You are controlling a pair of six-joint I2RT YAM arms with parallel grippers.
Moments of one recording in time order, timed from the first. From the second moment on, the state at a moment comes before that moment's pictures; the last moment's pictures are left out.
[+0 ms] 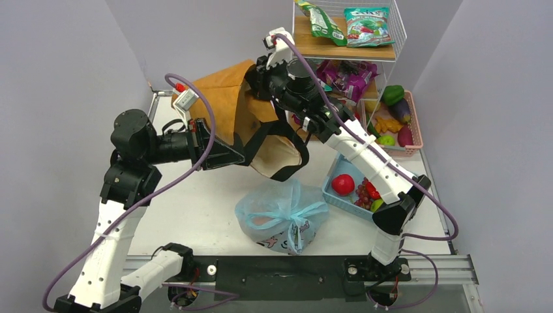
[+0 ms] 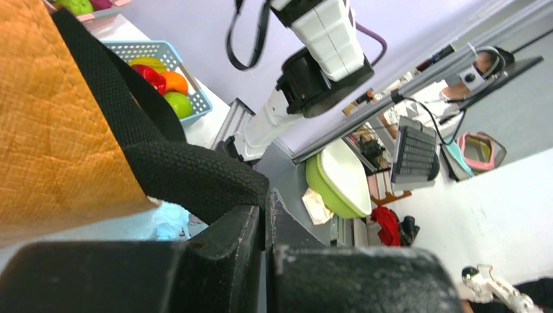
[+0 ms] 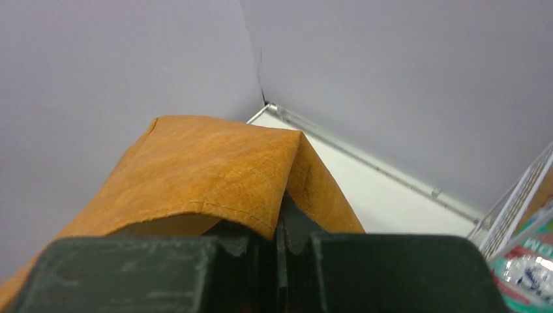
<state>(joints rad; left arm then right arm) -0.30 0.96 1.37 -0.42 1.06 -0.78 0.79 1.79 2.07 -0.32 0.06 0.18</state>
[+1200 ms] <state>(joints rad) -0.24 0.96 1.87 -1.06 0.31 -0.38 0.93 1.76 2.28 -0.45 0.22 0.01</state>
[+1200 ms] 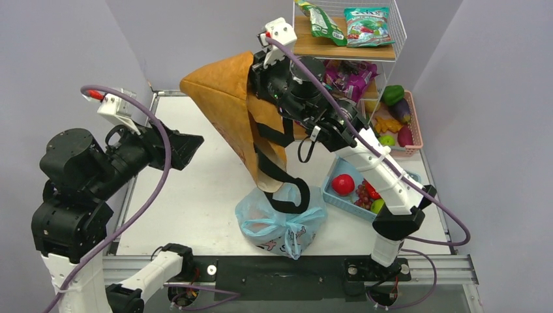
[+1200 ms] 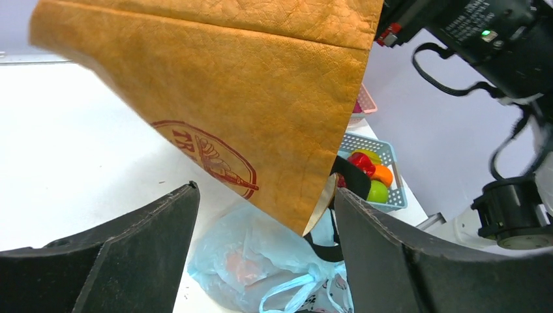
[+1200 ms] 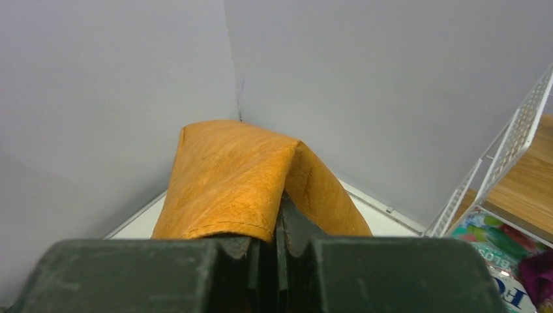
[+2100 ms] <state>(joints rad) -0.89 1.11 1.52 -0.81 -0.39 -0.36 0.98 1.94 2.39 -0.85 0.36 0.07</state>
